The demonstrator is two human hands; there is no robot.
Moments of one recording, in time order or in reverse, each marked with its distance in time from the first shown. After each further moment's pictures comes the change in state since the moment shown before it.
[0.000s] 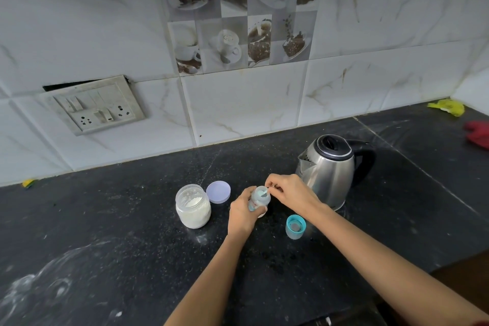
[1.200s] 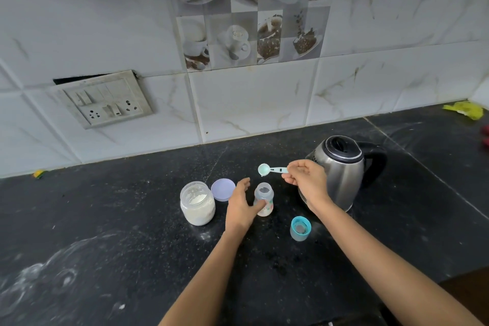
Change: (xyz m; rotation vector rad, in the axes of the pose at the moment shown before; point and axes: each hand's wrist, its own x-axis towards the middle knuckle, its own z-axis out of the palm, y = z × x) left_hand 0.003 0.004 -0.014 -0.033 0.081 -0.009; right_hand 0.013 0.001 -0.007 0.990 0.444 0.575
